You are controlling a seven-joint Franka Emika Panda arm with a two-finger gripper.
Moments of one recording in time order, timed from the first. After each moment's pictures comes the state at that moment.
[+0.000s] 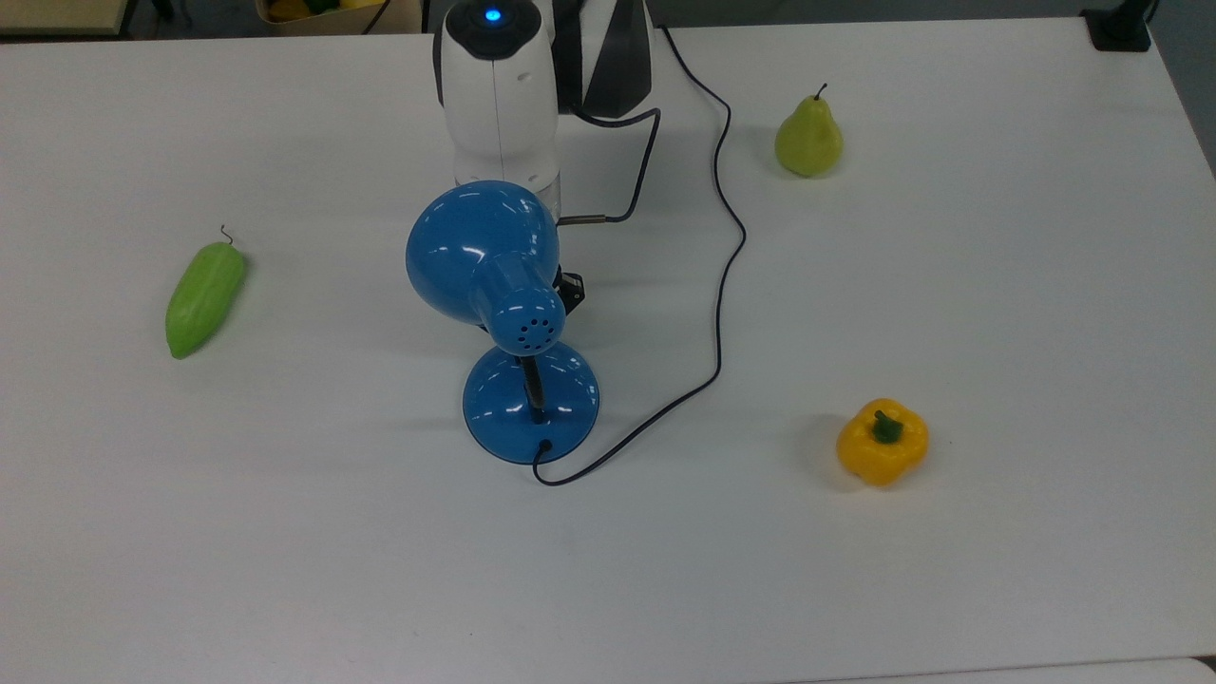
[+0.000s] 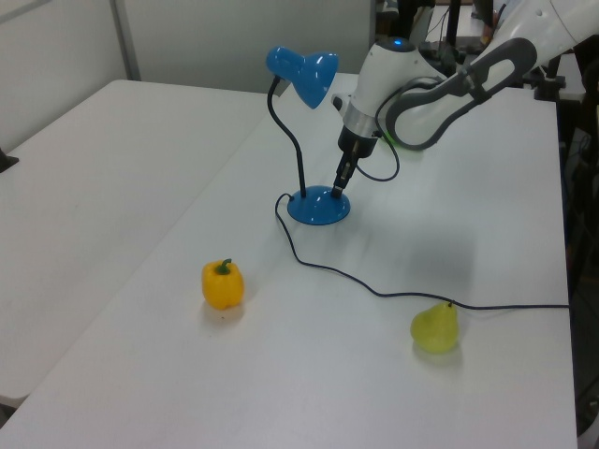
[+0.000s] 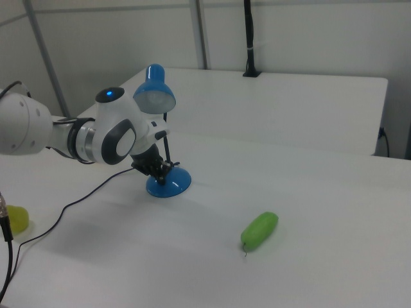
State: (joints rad) arm 0.08 0.43 0.01 -1.83 -0.03 2.57 -0.08
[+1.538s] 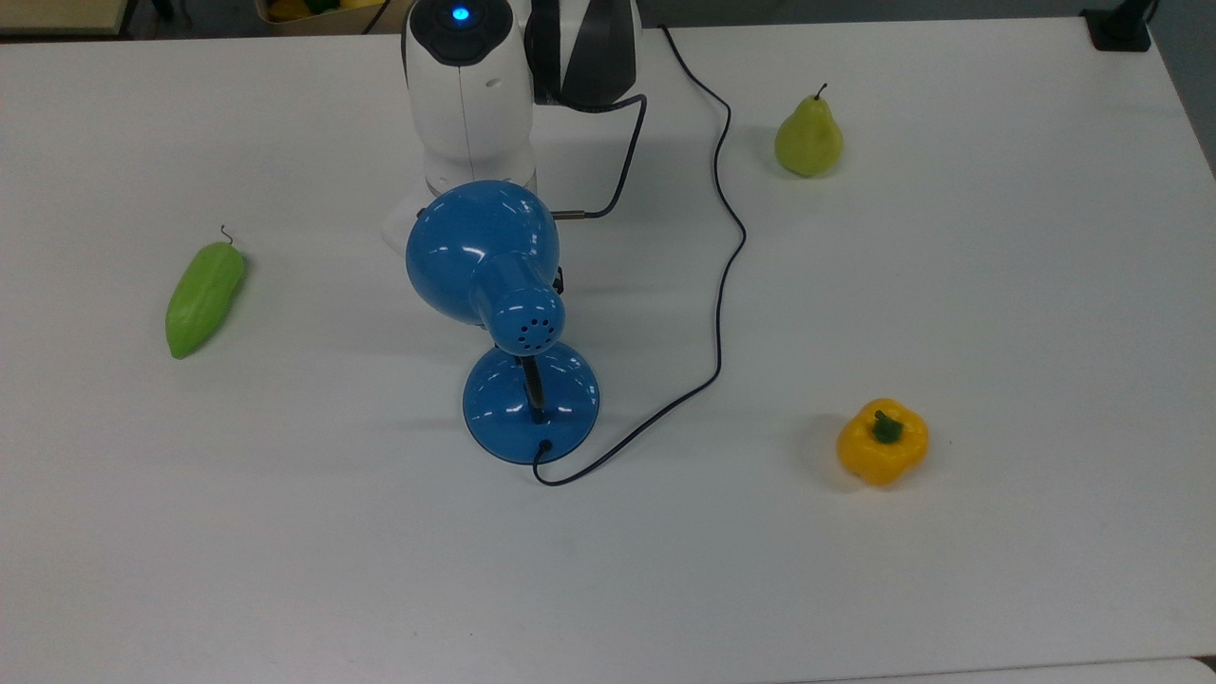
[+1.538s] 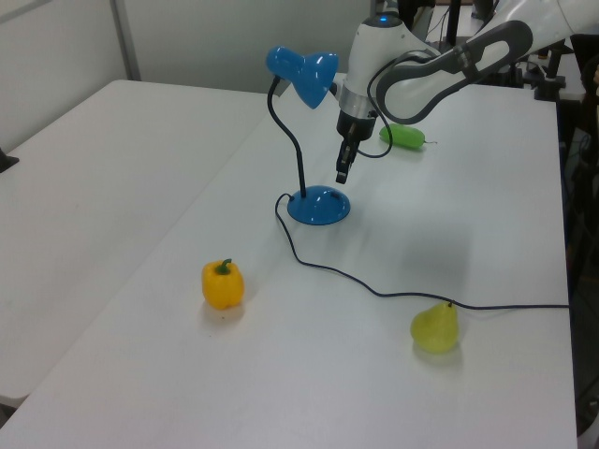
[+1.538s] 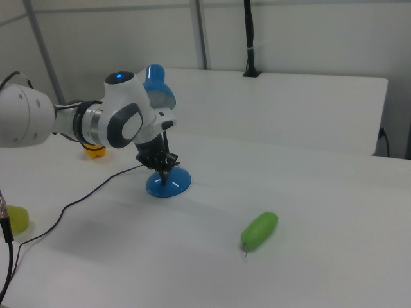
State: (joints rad) arm 0.06 0.43 0.01 -1.71 -0.03 2.38 -0.08
